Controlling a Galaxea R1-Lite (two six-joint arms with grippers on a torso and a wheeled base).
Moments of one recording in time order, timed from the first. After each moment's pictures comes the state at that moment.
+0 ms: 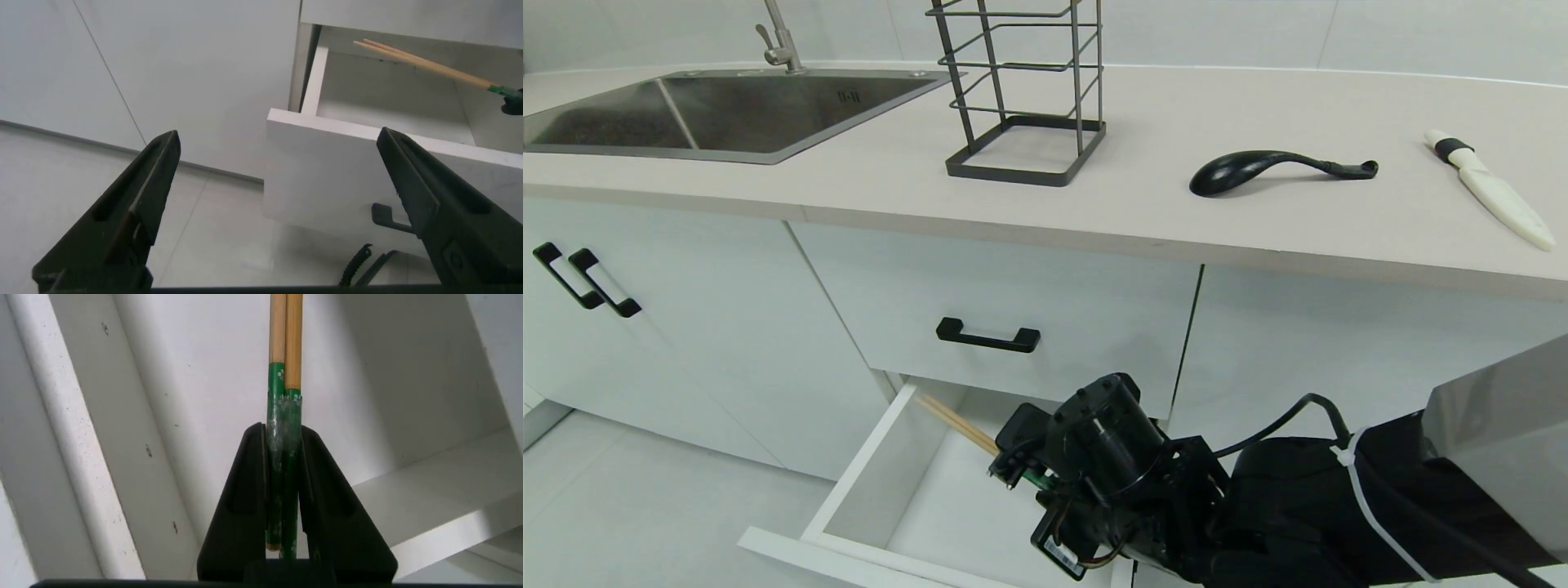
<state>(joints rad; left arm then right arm) 0.00 0.00 0.00 0.00 0.03 -0.03 1.01 2.07 -1.16 -0.25 -0.21 -0.20</state>
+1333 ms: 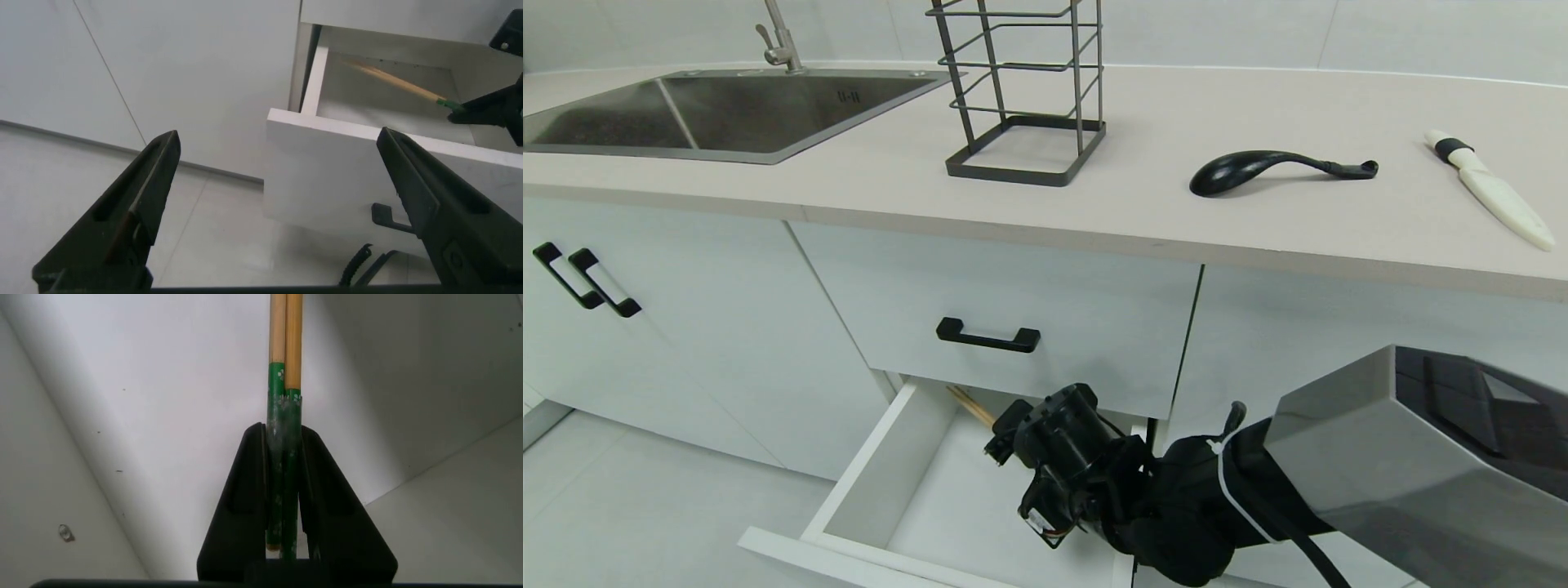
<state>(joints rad) 0.00 0.00 0.00 0.00 0.03 -0.03 0.97 2.29 -1.35 -0.23 -0.31 -0.14</state>
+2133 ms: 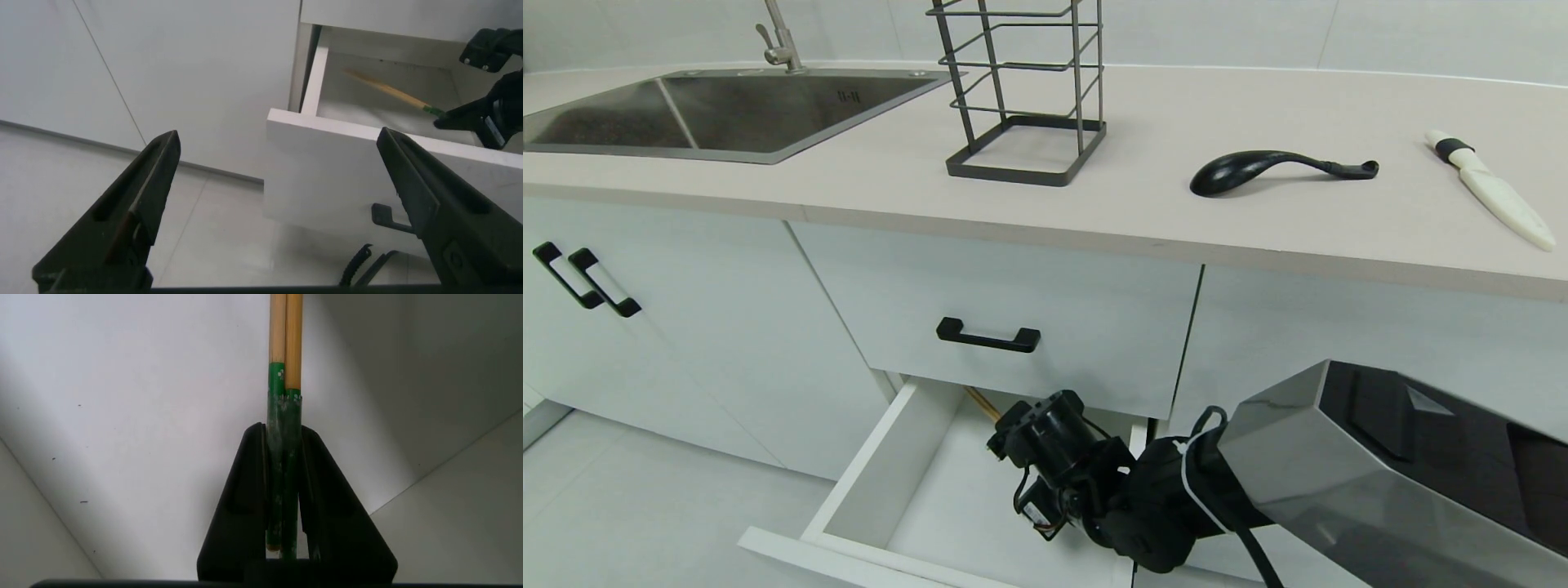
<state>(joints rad) 0.00 0.00 0.00 0.00 0.03 -0.03 0.95 2.38 -1.45 -0.20 -0.35 -0.10</state>
